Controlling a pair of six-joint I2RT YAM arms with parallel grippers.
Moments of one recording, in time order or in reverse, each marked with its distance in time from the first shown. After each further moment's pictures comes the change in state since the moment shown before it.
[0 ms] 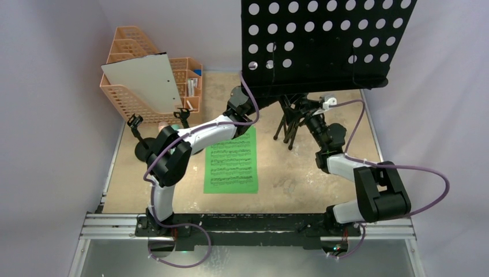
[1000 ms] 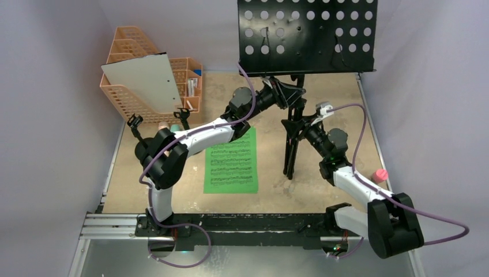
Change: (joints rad) left arm -0.002 -0.045 -0.051 -0.151 -0.170 -0.249; right arm 0.039 -0.257 -0.051 -0.386 -0.040 0.037
